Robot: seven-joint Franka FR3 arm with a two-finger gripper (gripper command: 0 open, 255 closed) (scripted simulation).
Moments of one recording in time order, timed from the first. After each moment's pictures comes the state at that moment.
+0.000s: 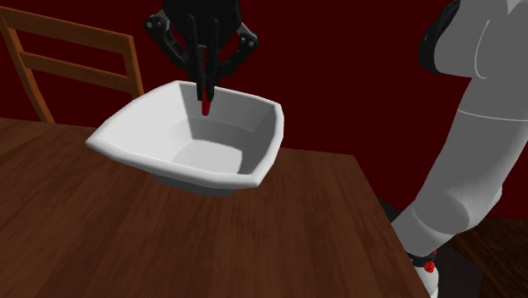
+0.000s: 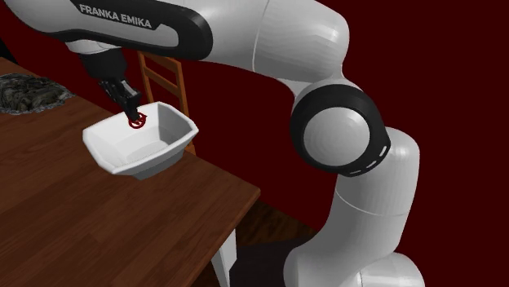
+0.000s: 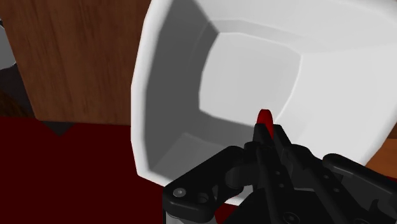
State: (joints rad) arm -0.19 0.32 1.39 -1.30 -0.41 1.36 1.84
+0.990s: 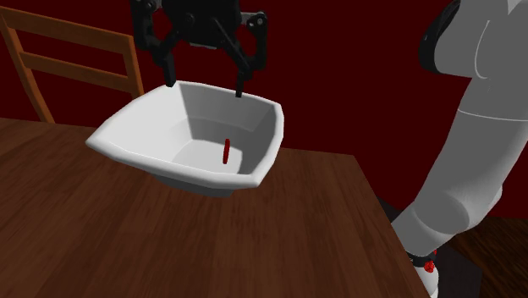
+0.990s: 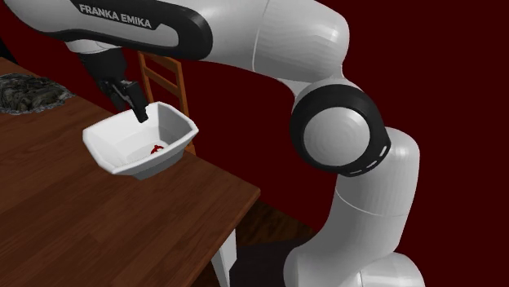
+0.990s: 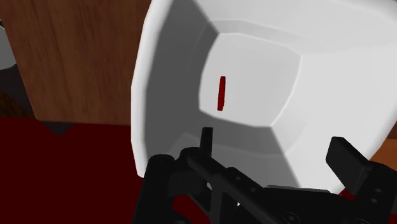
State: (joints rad) arm -0.19 0.32 1.39 -1.30 -0.41 1.36 1.84
